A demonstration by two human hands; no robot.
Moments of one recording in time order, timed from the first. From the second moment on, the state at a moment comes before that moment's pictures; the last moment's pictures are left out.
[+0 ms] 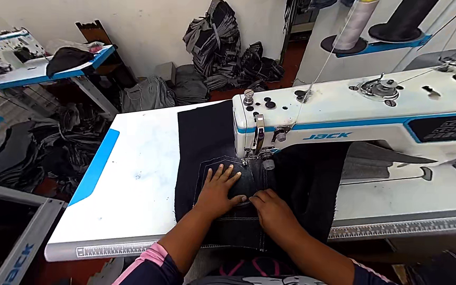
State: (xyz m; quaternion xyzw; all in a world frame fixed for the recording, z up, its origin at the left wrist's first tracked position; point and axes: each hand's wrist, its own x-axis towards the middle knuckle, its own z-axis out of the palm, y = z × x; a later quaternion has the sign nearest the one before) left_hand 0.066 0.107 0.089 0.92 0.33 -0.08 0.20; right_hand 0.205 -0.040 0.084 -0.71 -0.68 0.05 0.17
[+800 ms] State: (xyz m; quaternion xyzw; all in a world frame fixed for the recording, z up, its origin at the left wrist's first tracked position) left_hand 0.095 0.167 0.098 0.93 0.31 -0.06 0.17; right_hand 0.242 -0.022 0.059 -0.65 -0.73 0.03 0.20
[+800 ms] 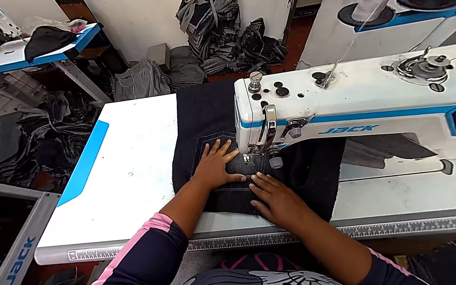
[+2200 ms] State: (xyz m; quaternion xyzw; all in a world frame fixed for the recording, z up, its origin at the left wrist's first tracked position) left_hand 0.033 0.169 0.093 0.96 0.20 -0.06 0.19; right_hand 0.180 -0.068 0.058 -0.48 -0.85 0.05 0.21
